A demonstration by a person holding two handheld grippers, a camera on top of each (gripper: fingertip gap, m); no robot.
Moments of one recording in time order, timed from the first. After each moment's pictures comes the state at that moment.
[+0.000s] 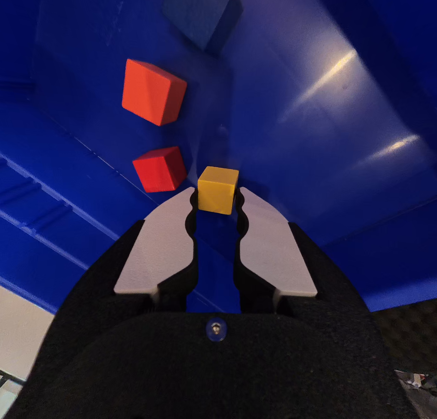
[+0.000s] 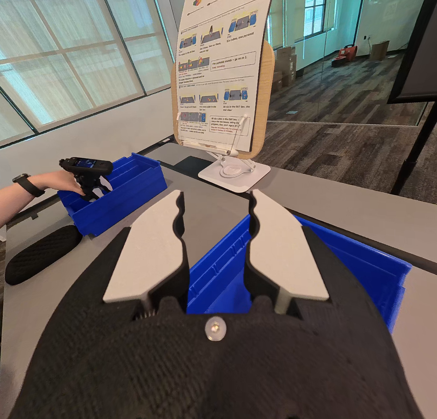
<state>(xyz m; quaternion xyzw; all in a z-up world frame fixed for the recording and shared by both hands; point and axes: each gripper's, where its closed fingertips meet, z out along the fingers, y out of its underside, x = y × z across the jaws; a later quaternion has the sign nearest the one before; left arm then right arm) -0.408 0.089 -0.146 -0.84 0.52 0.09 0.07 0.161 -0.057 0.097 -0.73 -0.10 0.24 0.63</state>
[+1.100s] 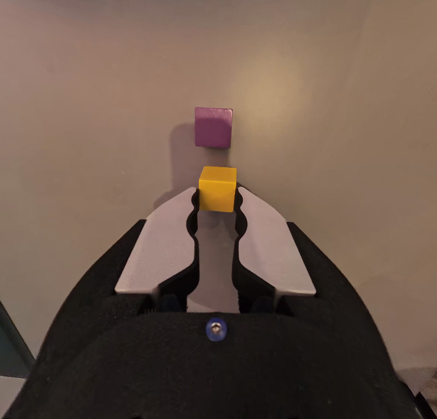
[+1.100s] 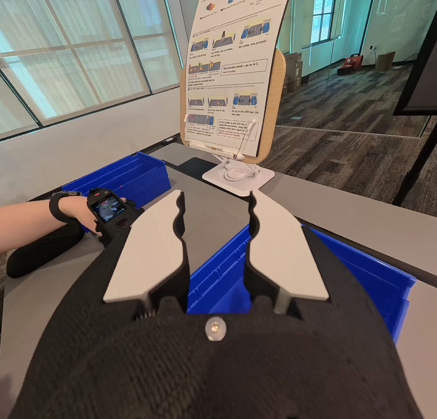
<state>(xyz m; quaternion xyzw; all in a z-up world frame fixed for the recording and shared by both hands) -0.063 -0.053 -0.142 -0.60 0.79 -0.05 0.08 0.151 -0.060 0.105 -0.72 -0.12 0.23 0.64</state>
